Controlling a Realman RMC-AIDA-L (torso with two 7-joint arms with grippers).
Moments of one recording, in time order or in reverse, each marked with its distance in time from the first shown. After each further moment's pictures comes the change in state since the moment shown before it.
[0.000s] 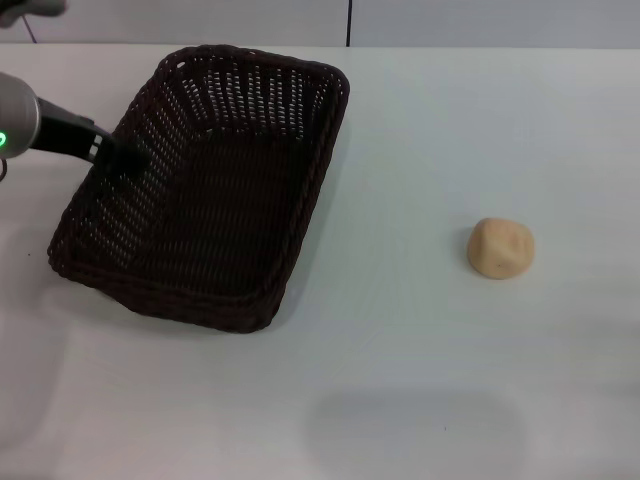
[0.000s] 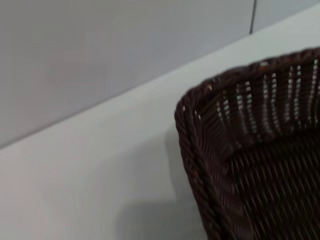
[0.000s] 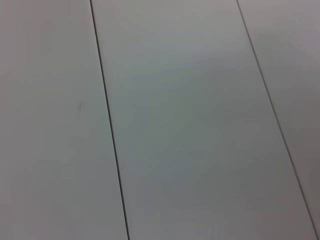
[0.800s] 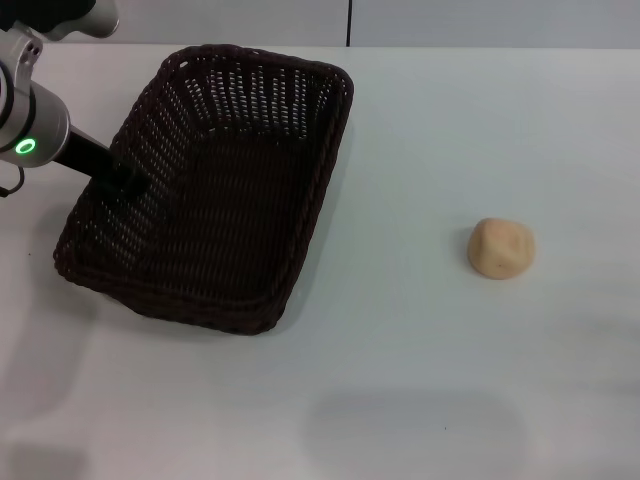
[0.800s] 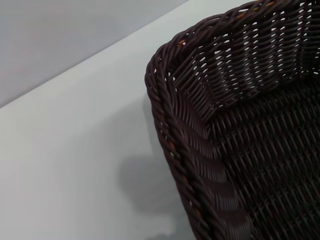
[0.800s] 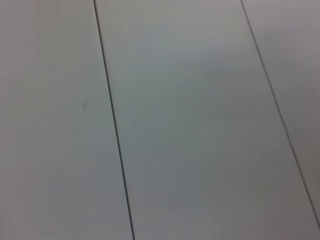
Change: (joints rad) left arm -0.117 -0.003 0.024 0.103 0.093 -0.120 -0.021; right arm 0.005 0.001 -0.012 0.001 0.004 0.000 0.000
